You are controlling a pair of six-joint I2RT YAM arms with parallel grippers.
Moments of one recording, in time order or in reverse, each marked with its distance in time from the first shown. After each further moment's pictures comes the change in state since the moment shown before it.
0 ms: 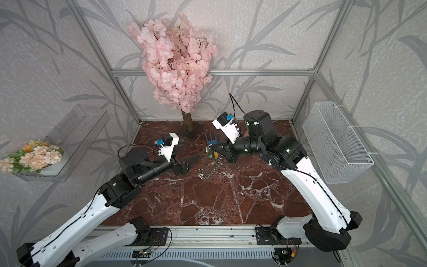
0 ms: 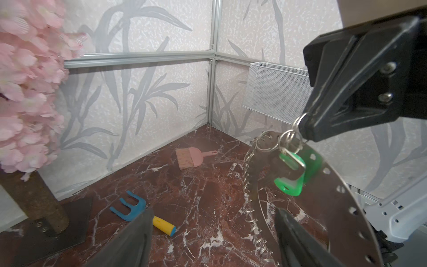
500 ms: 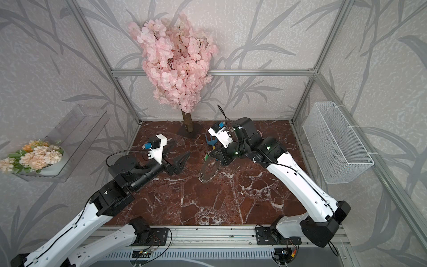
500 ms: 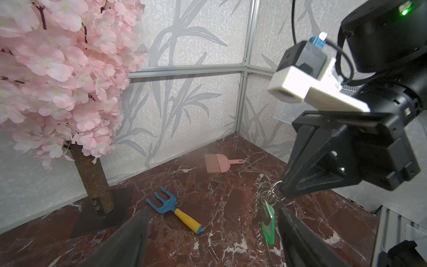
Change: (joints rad) left arm 0.001 -0.101 -0.060 -0.004 -0.165 0.000; right arm 0.000 0.037 -0.240 0.095 0.041 0.062
